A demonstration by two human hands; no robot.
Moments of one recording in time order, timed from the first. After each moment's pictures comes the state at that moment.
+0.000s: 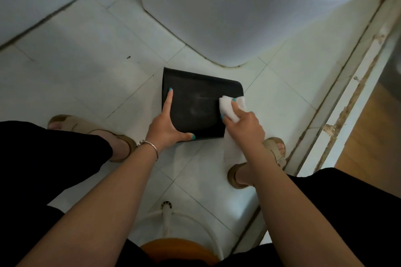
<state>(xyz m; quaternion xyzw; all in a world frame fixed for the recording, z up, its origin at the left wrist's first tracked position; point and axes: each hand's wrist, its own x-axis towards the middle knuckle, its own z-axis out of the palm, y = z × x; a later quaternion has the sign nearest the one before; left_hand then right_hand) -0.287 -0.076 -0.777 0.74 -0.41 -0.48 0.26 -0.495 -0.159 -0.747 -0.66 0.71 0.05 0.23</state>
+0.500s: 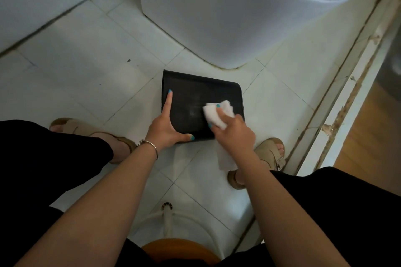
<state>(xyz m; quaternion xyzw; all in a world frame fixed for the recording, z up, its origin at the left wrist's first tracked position) -0.286 -0.077 -0.775 0.73 -0.41 -0.48 0.25 -0.479 -0.136 -0.740 -0.71 0.67 0.08 0.21</state>
